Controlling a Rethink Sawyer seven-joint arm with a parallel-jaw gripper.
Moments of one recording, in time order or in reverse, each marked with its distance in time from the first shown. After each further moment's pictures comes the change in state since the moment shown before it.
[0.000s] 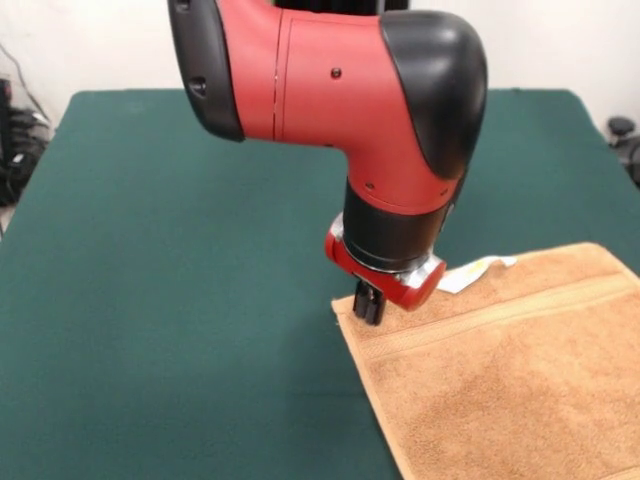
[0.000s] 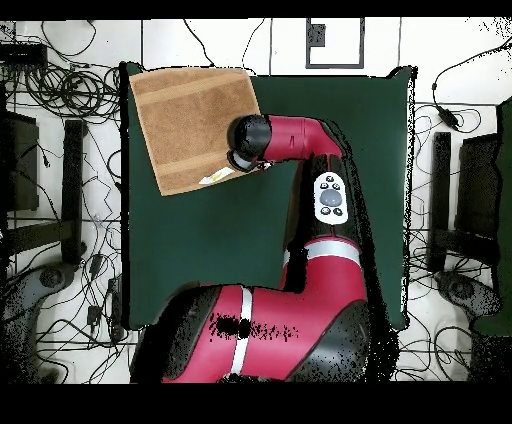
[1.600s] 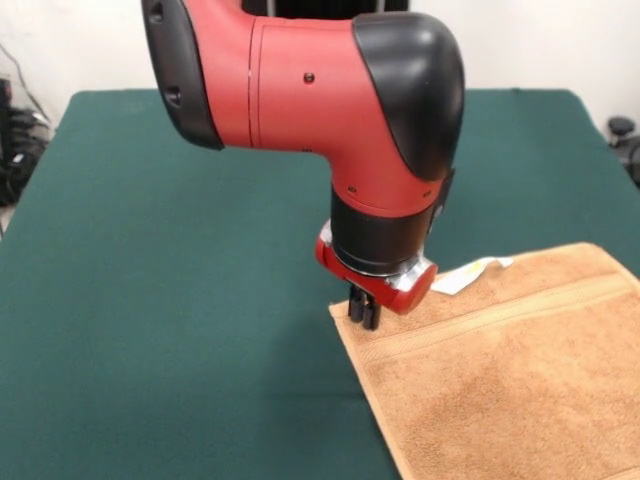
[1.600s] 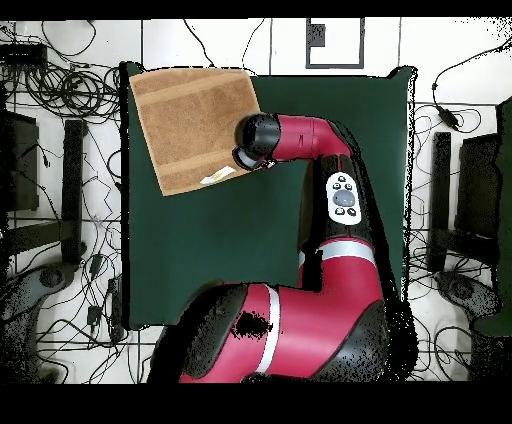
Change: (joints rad) arm -0.058 -0.013 0.083 0.013 -0.053 0.000 0.000
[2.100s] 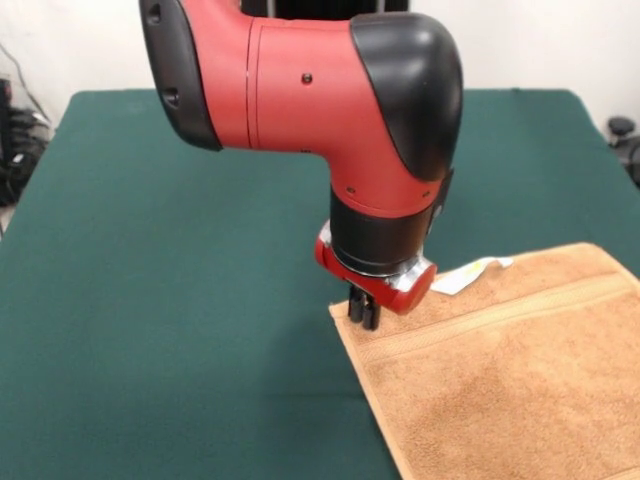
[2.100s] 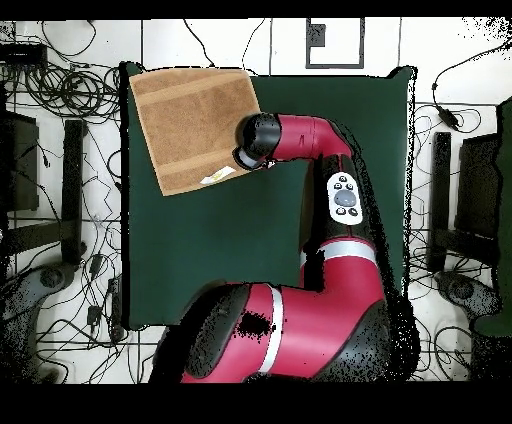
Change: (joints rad) arm -0.007 -0.001 0.012 0.000 -0.009 0.003 0.000
